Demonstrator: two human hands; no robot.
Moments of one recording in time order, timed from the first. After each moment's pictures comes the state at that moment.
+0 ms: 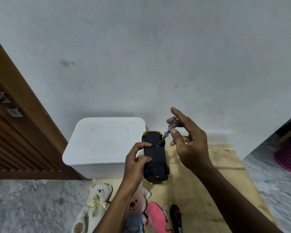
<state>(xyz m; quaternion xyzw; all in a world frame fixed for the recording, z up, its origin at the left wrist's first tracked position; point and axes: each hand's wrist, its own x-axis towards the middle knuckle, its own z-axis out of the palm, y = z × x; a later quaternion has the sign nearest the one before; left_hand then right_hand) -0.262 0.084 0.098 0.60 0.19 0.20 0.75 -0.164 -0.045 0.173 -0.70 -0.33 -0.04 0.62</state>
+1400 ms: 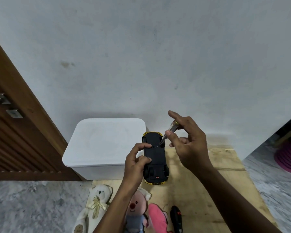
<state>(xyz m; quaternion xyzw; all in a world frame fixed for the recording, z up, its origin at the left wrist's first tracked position) -0.260 0.086 0.097 0.62 0.19 0.20 0.74 -0.162 -0.042 0.172 -0.71 -0.34 -0.04 0.62</state>
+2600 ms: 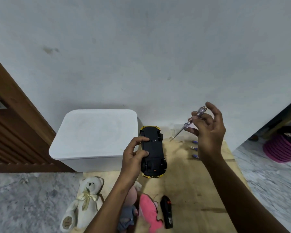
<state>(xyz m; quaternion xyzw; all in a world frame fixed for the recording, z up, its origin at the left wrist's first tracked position) -0.246 0.066 0.087 0.59 0.20 0.19 0.76 -0.116 -0.086 0.160 -0.62 -0.08 -0.02 0.78</state>
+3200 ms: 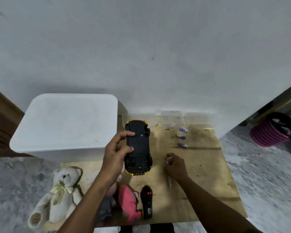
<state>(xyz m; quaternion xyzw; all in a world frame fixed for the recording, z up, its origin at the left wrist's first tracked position) -0.224 0.049 0.062 0.59 0.22 0.18 0.76 -0.080 -0.162 -0.111 -0.92 -0.11 0.22 0.31</state>
